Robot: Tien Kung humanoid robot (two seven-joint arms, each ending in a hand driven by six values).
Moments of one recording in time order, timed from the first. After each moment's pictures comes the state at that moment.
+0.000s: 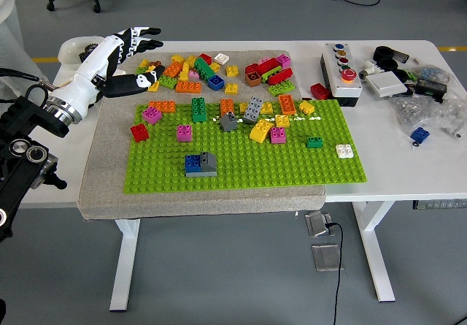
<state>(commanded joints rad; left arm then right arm) -0.56 0.29 -1.23 -1.23 1.57 -0.11 -0.12 0.10 -0.09 1.69 0.18 -2.01 0.06 -0.09</state>
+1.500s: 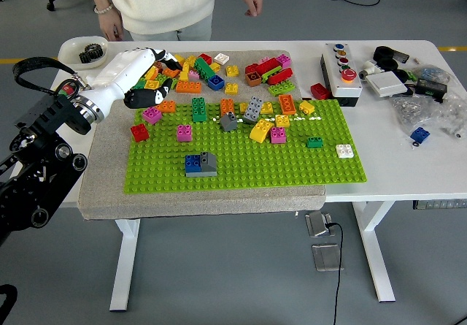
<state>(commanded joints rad) -0.65 0.26 -1.14 -1.11 2.04 -0.01 -0.17 0.10 -0.09 1.68 0.18 -2.01 0.06 -0.09</state>
